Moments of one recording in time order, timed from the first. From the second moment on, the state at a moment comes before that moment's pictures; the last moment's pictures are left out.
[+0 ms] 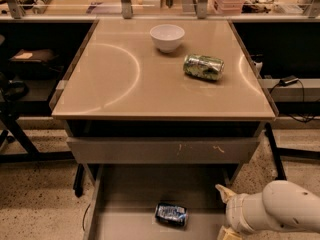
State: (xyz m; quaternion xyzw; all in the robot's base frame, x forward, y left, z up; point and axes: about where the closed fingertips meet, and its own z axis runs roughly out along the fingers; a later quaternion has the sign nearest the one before) arm 0.356 -0.173 0.542 -0.60 0.76 0.12 0.23
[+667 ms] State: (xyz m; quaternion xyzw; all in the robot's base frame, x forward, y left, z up) arm 0.386 -0.166 0.436 -0.56 0.76 0.15 0.30
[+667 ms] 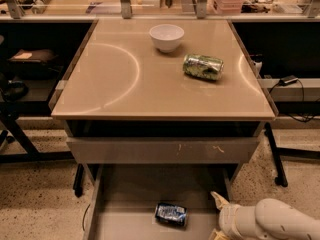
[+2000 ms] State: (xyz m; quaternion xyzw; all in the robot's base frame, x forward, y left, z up) arm 0.391 -0.143 0.409 -0.56 0.75 0.16 0.31
